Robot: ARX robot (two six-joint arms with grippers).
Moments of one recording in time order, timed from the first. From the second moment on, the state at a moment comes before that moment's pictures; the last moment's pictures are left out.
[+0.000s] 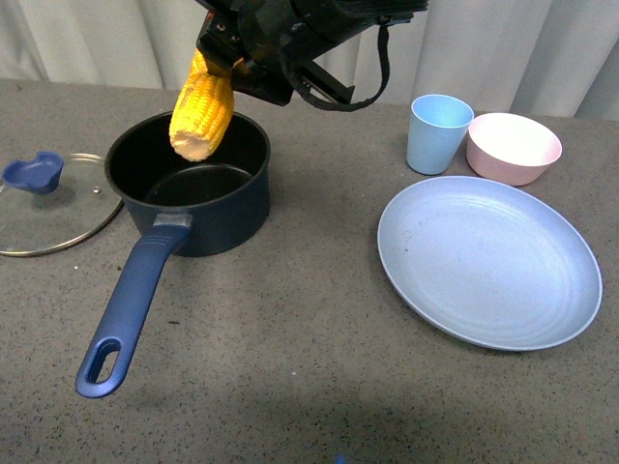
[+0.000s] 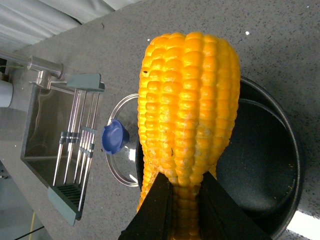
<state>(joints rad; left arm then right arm) 0.00 0.00 0.02 0.00 0.00 0.00 0.55 2.25 1.59 0.05 -0.30 0.73</state>
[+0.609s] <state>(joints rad) 0.00 0.00 0.02 0.00 0.00 0.00 0.58 2.30 1.68 0.00 -0.28 0.74</state>
